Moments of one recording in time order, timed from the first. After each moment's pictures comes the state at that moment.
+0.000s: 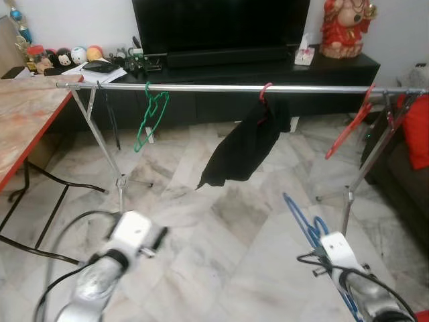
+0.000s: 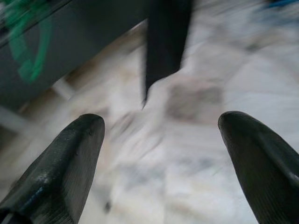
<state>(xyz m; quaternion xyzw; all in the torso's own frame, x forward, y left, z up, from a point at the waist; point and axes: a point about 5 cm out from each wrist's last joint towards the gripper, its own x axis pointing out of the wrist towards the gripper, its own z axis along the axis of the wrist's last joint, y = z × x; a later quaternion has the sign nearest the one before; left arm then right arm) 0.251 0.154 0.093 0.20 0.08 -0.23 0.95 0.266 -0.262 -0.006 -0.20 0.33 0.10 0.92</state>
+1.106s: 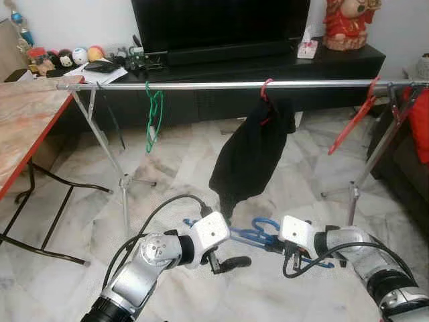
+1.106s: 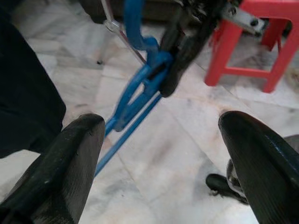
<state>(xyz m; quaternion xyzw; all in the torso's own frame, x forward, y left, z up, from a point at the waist) 0.260 0.065 0.092 0.19 0.10 -0.55 0.81 0.299 -0.206 0.051 -0.31 0.24 0.50 0.77</state>
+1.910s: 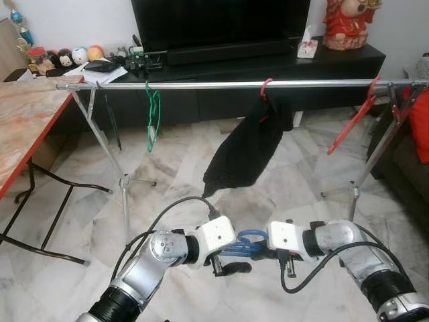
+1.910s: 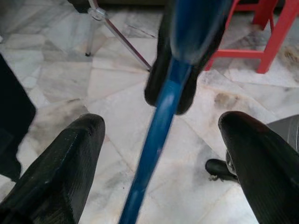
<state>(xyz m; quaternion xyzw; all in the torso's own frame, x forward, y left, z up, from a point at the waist) 0.268 0.057 0.079 0.22 0.11 -0.57 0.78 0.292 -0.176 0.067 -0.32 0.20 0.59 0.71</state>
